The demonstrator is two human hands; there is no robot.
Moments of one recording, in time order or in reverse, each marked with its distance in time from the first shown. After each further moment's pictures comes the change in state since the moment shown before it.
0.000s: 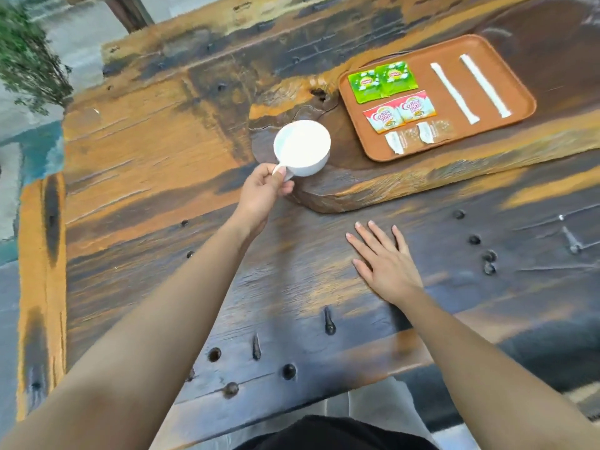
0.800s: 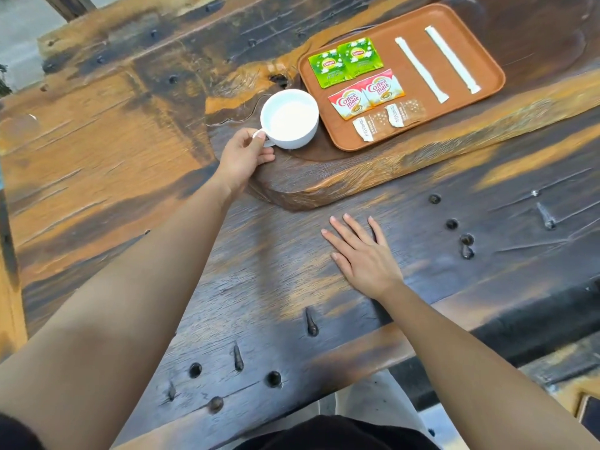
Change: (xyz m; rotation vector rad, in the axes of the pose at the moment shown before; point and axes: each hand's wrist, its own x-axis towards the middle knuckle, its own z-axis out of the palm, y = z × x) left_hand 0.071 0.014 0.032 0.103 -0.054 -0.032; right_hand 0.001 0.001 0.000 0.016 0.003 -0.008
